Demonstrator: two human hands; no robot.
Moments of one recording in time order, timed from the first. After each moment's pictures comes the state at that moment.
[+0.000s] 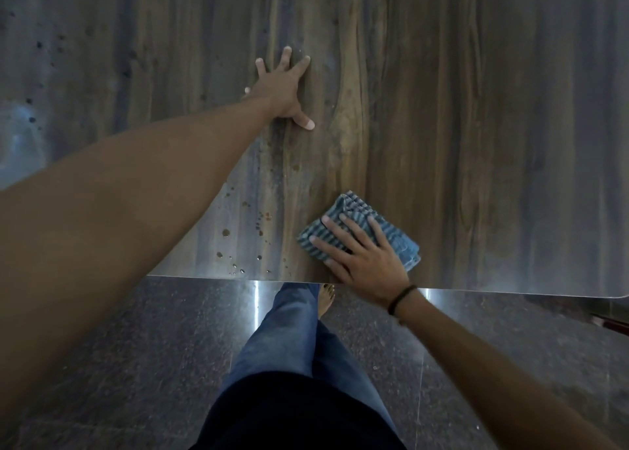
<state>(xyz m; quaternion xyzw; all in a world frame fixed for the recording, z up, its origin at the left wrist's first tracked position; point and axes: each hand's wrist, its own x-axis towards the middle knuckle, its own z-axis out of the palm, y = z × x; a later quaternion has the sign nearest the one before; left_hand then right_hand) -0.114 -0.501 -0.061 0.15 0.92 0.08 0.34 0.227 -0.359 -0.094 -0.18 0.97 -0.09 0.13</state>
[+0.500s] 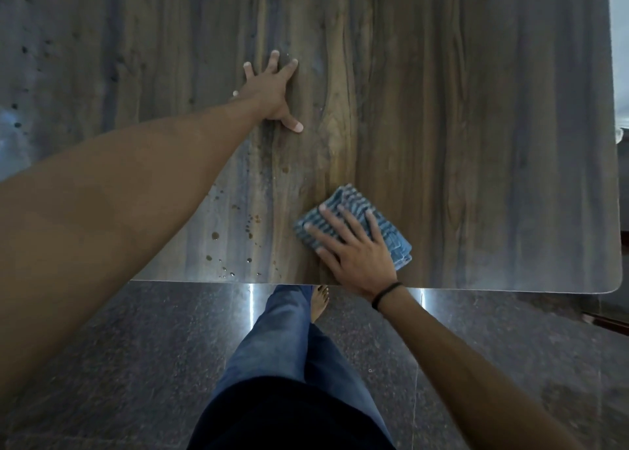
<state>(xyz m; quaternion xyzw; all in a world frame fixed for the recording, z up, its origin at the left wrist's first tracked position) -0.116 -0.498 -0.061 0.15 0.93 0.06 0.34 0.217 -0.357 -0.102 -0.08 0.99 -0.09 0.09</state>
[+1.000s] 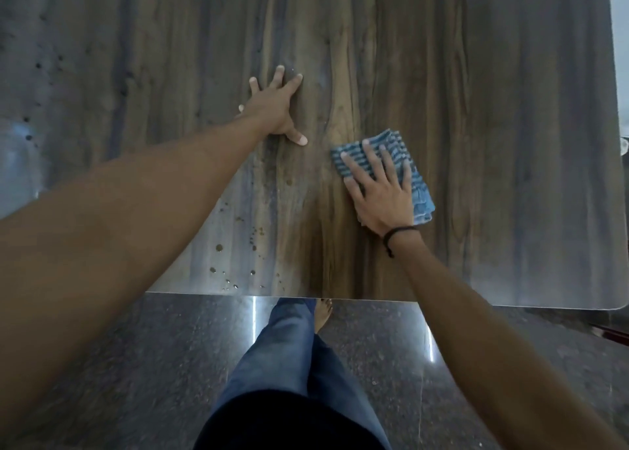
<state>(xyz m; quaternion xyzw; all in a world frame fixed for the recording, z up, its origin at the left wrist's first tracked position) -0.110 -0.499 -0.052 0.15 0.93 0.08 0.34 0.105 -0.315 -0.091 0.08 0.98 -0.12 0.10</state>
